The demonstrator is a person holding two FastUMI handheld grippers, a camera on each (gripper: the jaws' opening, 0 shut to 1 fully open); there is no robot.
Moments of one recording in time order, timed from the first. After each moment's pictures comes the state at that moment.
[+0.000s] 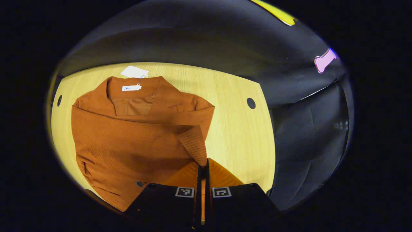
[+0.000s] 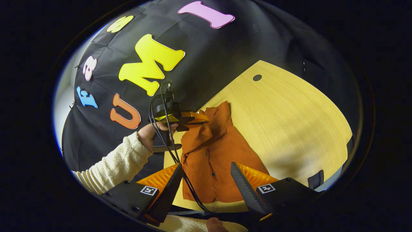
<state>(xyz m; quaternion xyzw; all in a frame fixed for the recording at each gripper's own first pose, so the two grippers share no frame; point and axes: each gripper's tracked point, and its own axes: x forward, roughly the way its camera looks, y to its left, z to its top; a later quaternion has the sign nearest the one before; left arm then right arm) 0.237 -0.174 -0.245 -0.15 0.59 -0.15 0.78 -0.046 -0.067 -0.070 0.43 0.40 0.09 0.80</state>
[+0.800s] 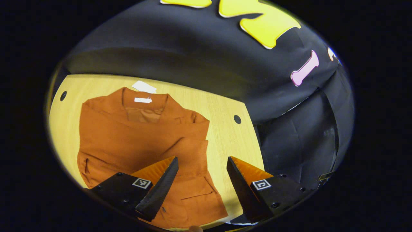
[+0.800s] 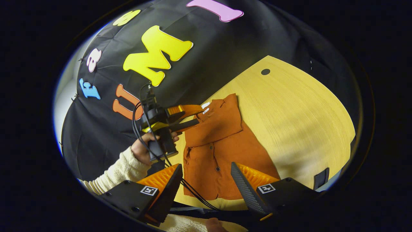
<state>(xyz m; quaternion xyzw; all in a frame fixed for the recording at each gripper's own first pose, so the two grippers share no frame) 0.210 -0.110 -0.203 -0.20 0.46 -0.17 0.85 -0.054 -0.030 -0.079 0.41 0.41 0.12 0.80</state>
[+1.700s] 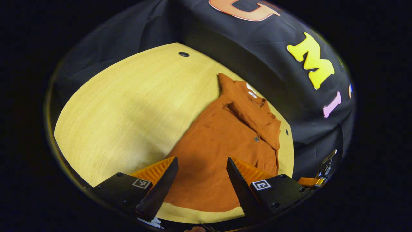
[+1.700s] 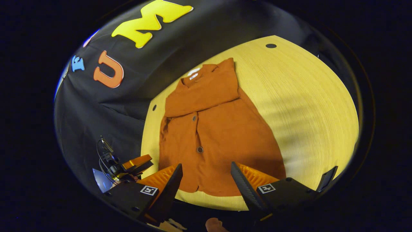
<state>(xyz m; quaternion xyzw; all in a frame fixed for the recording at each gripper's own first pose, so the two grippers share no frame) -0.047 0.172 -0.299 -0.29 0.44 0.06 0.84 -0.073 0.027 -0.209 0.32 0.54 0.12 0.77</state>
